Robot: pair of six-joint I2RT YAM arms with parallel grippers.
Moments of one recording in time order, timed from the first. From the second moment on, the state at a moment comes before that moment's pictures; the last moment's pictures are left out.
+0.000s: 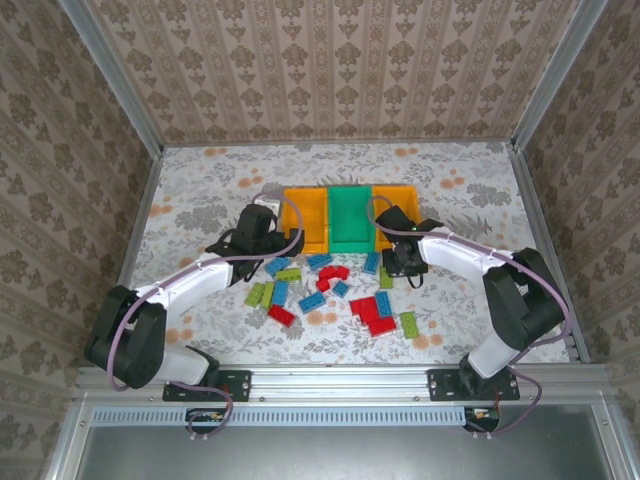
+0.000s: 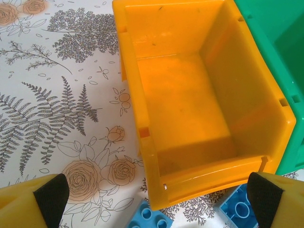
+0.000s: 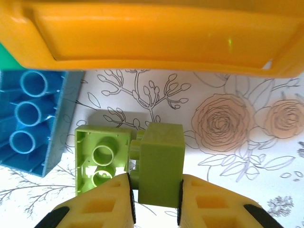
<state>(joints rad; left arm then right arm) -0.55 1.38 0.76 -0.10 -0.09 -0.27 0.48 1.60 0.99 -0.72 0.15 0.47</state>
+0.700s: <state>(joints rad) -0.56 1.38 0.76 -0.10 -0.10 -0.27 0.36 1.73 1.24 -0.66 0.20 0.45</state>
